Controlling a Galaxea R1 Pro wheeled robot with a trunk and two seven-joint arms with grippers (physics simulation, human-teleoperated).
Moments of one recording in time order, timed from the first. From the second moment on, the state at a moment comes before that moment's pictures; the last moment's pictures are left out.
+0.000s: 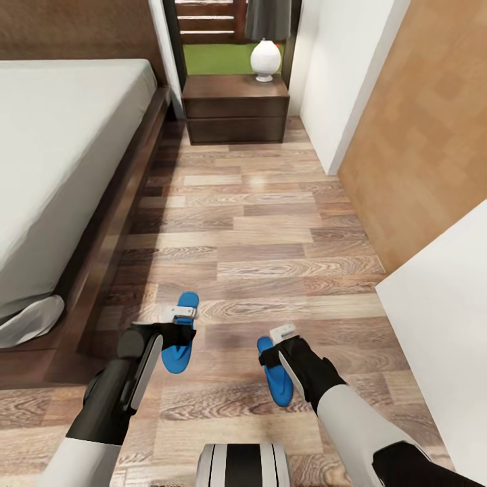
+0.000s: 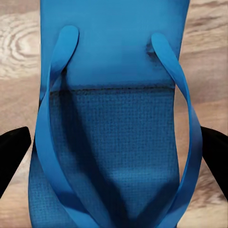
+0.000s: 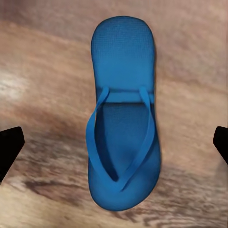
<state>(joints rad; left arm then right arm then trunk) -0.55 -0.05 -0.10 -1.41 0.00 1.03 -0.01 -0.81 0.17 0.20 -0.55 0.13 0.62 0.03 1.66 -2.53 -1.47</state>
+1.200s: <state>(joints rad) -0.55 -0.05 -0.11 -1.42 0.00 1.03 -0.01 -0.83 0.17 0.20 -0.49 0.13 0.62 0.03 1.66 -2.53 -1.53</state>
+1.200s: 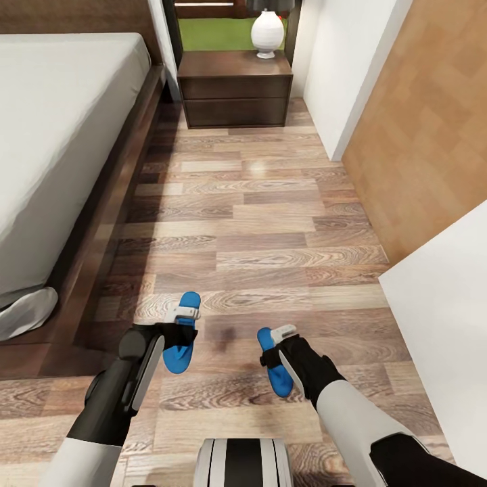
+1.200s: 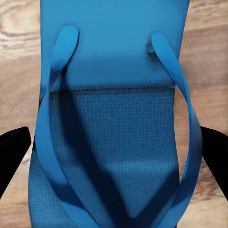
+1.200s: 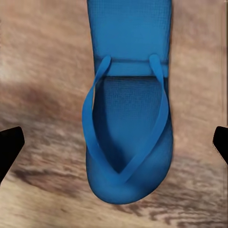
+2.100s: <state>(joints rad) -0.55 -0.05 -0.13 -1.42 0.00 1.02 -0.01 -0.87 0.17 0.20 -0.49 0.13 0.61 0.03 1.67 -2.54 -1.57</state>
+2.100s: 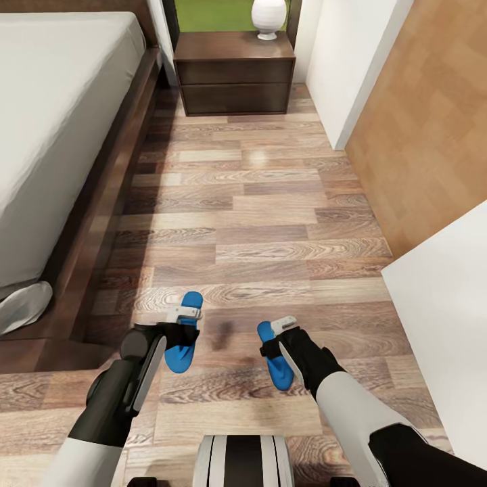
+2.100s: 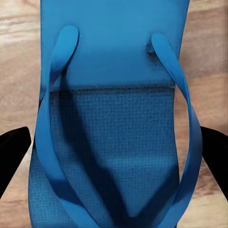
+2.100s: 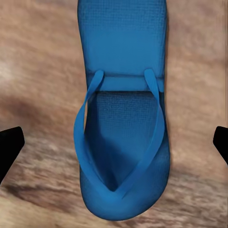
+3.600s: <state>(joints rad) -0.55 -0.05 -0.14 -1.42 0.00 1.02 -0.01 -0.89 0.17 0.19 -0.44 0.13 0.61 0.03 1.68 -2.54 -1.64</state>
